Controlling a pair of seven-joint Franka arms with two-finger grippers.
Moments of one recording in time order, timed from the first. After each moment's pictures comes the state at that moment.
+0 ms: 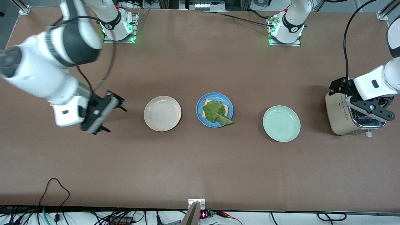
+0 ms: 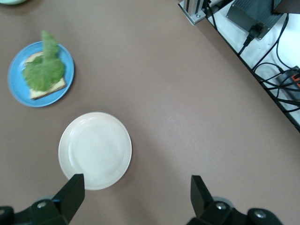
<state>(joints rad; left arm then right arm) 0.31 0.22 -0.37 -1.49 0.08 1.58 0.34 0.28 0.31 -0.10 -1.52 0.34 1.97 -0.90</state>
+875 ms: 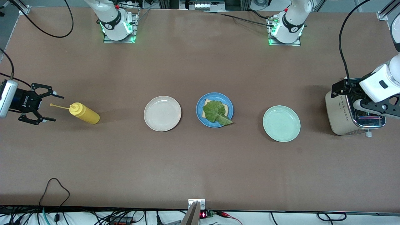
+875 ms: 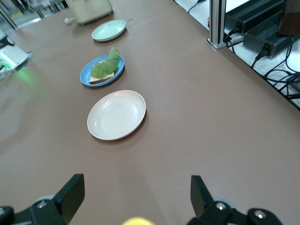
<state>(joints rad) 0.31 0.19 -0.38 -1.49 0.08 1.59 0.16 -0.30 0.37 -0.10 -1.69 0.83 1.65 -1.84</state>
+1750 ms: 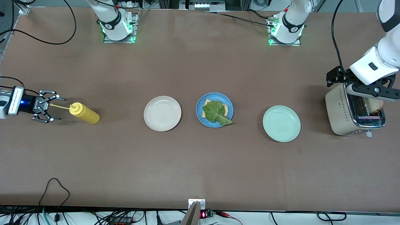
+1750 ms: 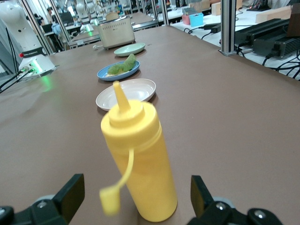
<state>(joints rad) 0.31 0.06 -0.39 -1.63 0.08 1.62 0.13 -0.52 0.71 -0.09 -1.64 0.94 1.51 -2.28</state>
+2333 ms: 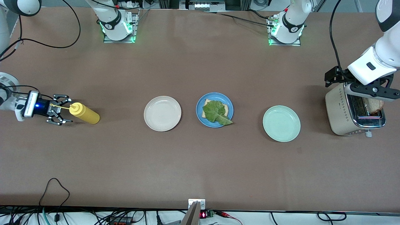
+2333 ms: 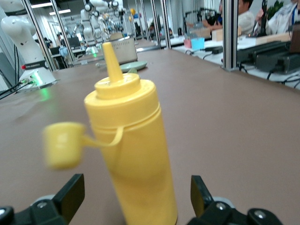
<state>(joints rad) 0.07 0.05 -0.15 -1.63 0.07 1.63 0.11 -0.53 0.83 -0.05 -1.63 1.04 1.50 -2.40</state>
